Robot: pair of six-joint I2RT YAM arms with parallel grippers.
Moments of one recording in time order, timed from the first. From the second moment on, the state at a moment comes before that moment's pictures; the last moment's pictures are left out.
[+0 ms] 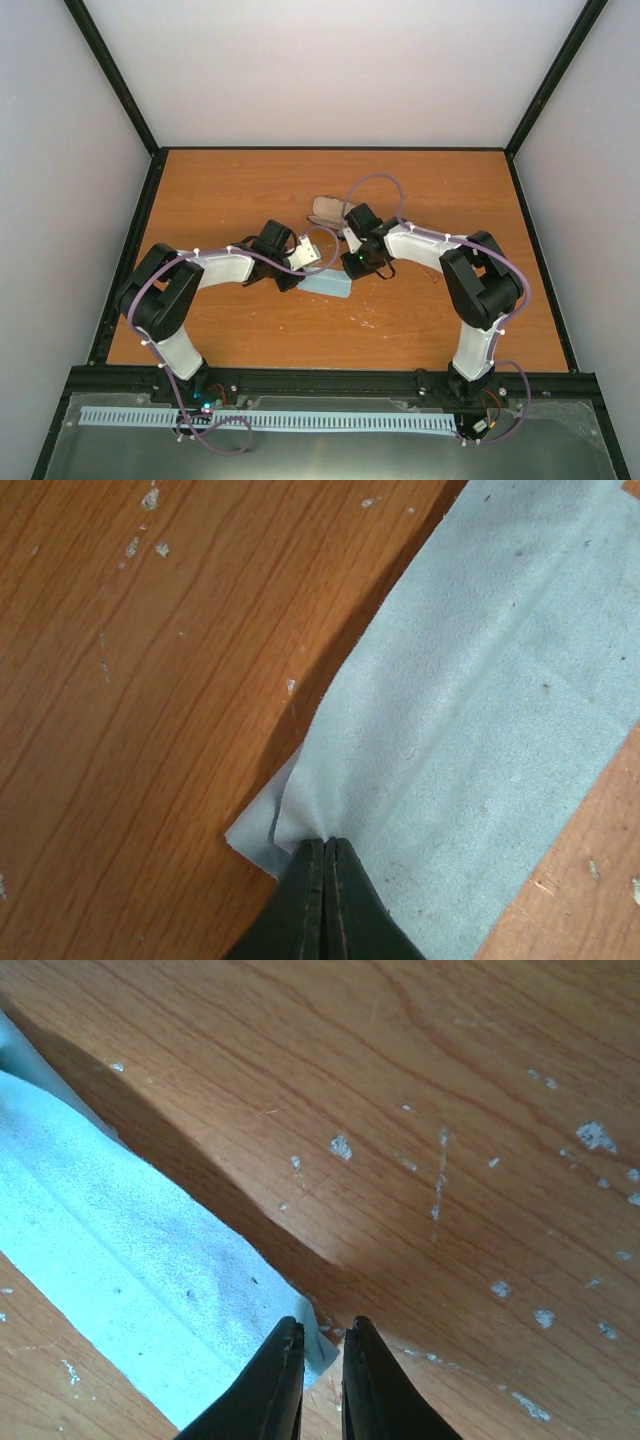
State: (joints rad) left arm -0.56 1.70 0.81 -0.15 0.25 0.49; right arm 0.61 1.84 1.14 -0.58 -0.20 0.14
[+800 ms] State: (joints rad) left arm -0.56 1.70 0.81 -0.14 0.25 0.49; right arm 0.61 1.82 1.12 -0.56 -0.25 0.13
